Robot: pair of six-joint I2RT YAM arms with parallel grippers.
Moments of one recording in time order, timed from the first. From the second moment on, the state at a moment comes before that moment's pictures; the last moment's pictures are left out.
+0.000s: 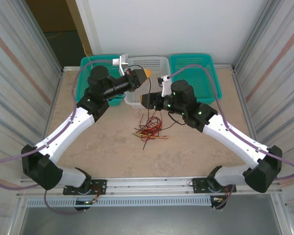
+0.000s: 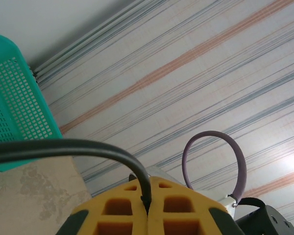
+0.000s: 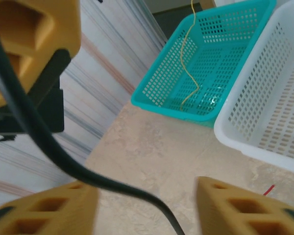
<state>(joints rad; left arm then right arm) -0.56 1.37 1.29 0.16 0.54 -1.06 0.76 1.29 1.22 -0.25 -0.16 0.56</state>
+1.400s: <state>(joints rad) -0.53 1.19 0.96 -0.24 0.35 -0.72 0.12 2.02 2.05 -0.62 -0.03 0.40</state>
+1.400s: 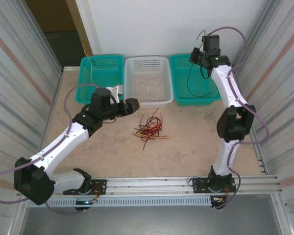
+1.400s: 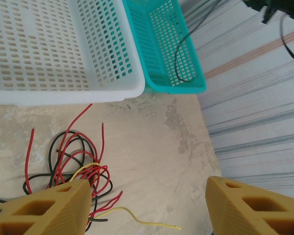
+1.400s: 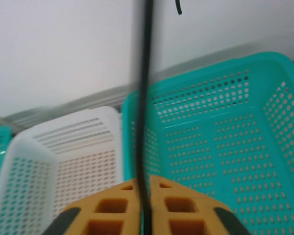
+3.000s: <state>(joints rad) -0.62 1.40 0.79 -0.24 0.31 -0.78 0.71 1.44 1.03 -0.69 0.02 0.73</state>
